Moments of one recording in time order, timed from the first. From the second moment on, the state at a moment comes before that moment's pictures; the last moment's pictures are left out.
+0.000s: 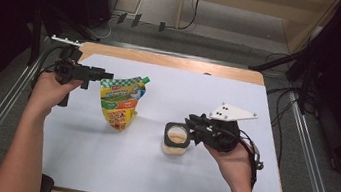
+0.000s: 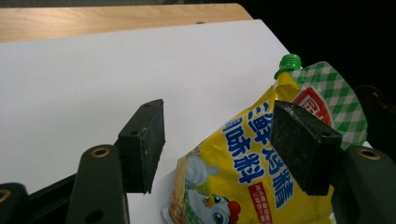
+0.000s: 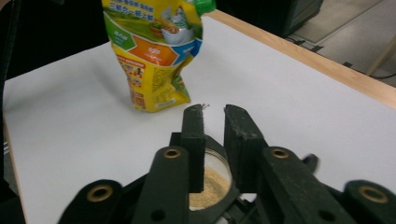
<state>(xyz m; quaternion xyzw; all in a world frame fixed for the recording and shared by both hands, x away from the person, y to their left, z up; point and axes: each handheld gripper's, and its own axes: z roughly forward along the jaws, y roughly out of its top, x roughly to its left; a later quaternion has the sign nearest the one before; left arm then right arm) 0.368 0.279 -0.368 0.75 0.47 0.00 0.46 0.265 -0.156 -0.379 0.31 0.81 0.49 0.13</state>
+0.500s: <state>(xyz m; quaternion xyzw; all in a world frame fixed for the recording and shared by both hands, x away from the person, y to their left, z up) 0.369 0.278 -0.370 0.76 0.47 0.00 0.46 0.277 -0.195 -0.378 0.36 0.79 0.49 0.14</state>
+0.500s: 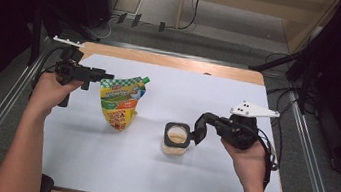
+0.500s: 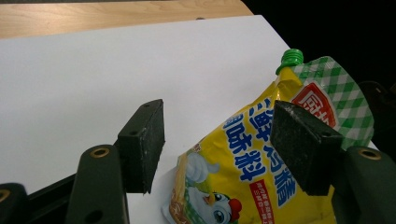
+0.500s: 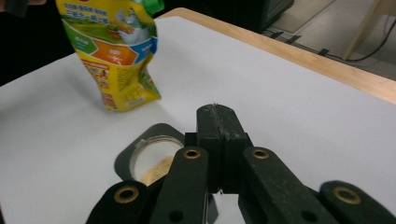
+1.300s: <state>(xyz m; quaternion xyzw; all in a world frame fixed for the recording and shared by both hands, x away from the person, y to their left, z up) 0.369 0.276 -0.371 0.76 0.47 0.00 0.45 0.286 -0.194 -0.398 0.38 0.79 0.46 0.12</state>
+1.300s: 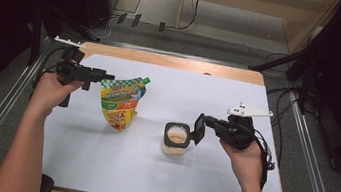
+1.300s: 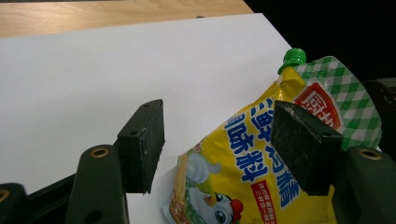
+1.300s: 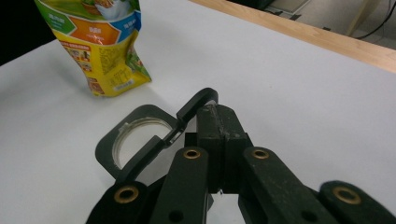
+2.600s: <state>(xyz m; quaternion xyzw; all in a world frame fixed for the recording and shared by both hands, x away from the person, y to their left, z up) 0.370 0.276 -0.374 0.76 0.47 0.00 0.45 0.277 -0.135 -0.424 0.31 0.83 0.46 0.06</state>
